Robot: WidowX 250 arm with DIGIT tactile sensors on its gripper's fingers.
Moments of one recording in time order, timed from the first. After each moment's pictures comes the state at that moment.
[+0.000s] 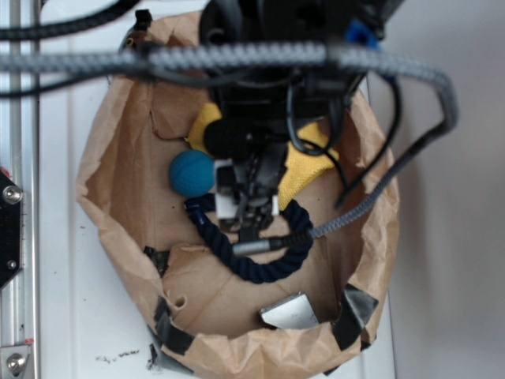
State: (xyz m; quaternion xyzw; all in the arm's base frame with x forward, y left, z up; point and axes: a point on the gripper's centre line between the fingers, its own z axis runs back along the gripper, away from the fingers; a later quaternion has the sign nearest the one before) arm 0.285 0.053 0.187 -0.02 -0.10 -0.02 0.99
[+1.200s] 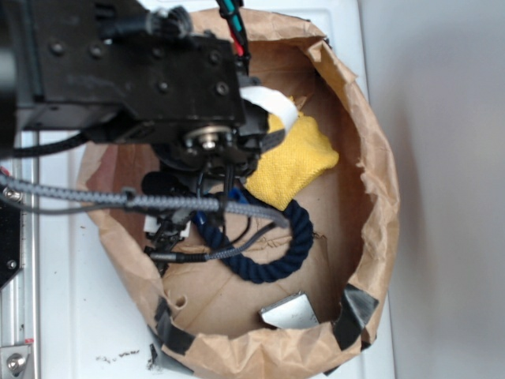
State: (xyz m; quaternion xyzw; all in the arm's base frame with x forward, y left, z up) arm 0.248 0.034 0.097 0.01 -0.02 -0.10 0.99
